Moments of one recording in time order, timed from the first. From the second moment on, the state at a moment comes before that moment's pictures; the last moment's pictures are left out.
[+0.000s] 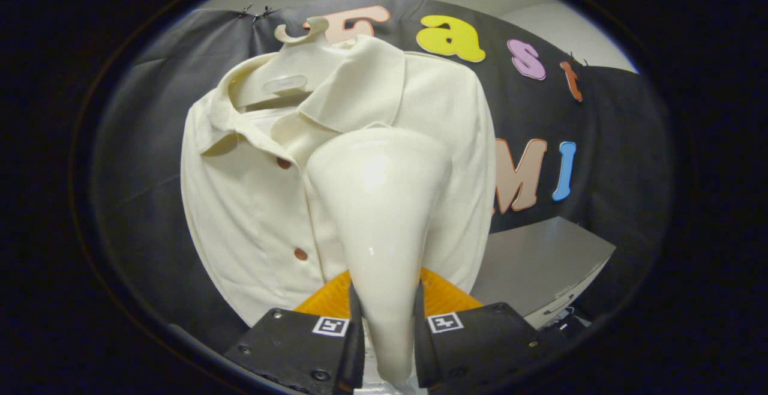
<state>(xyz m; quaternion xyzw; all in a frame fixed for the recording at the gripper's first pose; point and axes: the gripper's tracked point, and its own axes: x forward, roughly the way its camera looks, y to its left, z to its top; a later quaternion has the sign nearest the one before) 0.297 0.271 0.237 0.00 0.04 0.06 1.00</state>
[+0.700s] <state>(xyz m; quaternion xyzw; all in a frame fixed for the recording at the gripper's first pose) 0.298 0.255 0.135 -0.01 0.11 0.04 0.99</state>
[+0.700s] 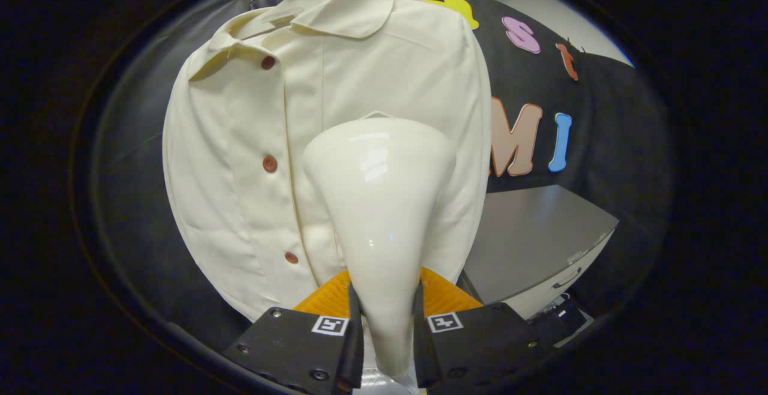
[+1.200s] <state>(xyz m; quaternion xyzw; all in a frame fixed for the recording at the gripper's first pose) 0.284 0.251 0.041 -0.01 0.19 0.03 0.98</state>
